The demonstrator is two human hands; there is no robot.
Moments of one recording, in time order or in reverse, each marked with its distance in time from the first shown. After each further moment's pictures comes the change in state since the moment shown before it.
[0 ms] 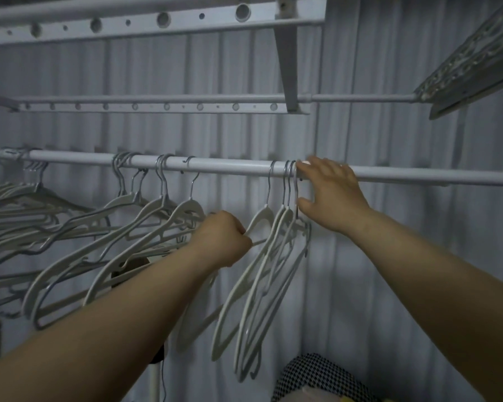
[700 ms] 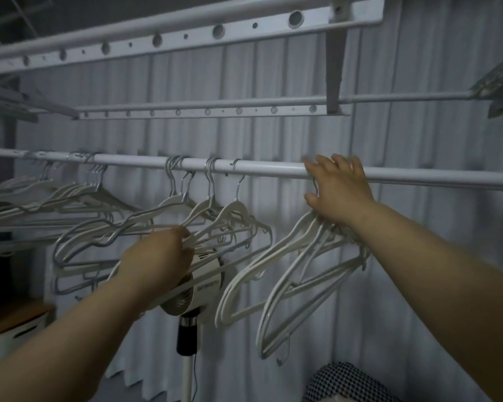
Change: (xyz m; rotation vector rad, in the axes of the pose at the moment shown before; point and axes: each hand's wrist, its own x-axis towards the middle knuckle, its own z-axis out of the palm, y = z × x) left_hand -0.046 -0.089 -0.047 0.414 0.271 -0.189; right_hand 0.023 -0.037 0.008 -0.099 -0.023 -0.040
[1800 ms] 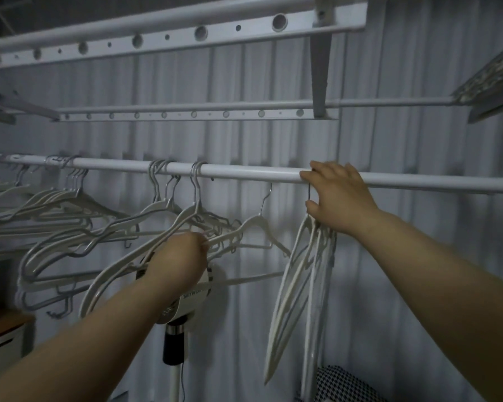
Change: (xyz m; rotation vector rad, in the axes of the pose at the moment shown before) left_hand 0.033 0.021 0.027 -0.123 -0.042 0.118; right_hand -0.002 0.007 -0.003 -0.010 0.007 -0.057
